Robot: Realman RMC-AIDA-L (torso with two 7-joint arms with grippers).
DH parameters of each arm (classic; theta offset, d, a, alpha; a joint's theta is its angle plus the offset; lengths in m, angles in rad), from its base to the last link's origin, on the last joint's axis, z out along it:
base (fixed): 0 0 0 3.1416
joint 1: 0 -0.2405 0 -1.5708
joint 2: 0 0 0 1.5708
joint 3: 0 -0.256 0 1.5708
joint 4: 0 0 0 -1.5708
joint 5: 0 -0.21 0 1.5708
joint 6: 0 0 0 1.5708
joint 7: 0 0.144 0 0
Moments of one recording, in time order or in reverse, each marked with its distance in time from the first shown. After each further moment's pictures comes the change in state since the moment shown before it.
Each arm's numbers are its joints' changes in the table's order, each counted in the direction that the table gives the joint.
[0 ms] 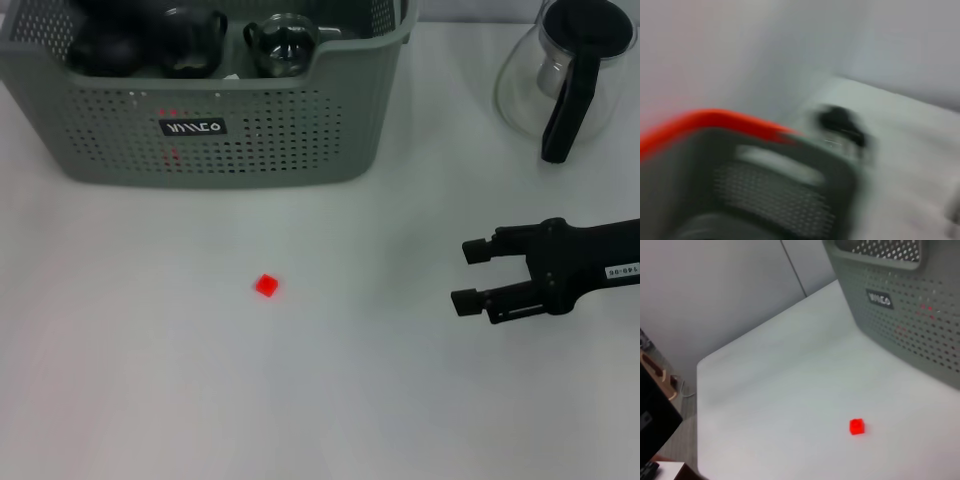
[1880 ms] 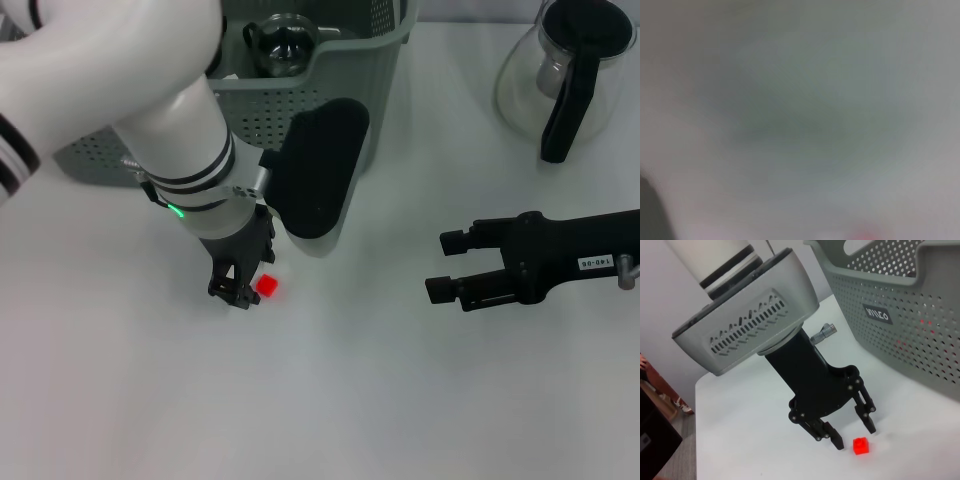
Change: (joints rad) left arm -0.085 0.216 -1.079 -0.101 -0.469 -0.444 0.146; right arm -0.015 -0.039 -0.031 0.009 0.005 0.026 0.026
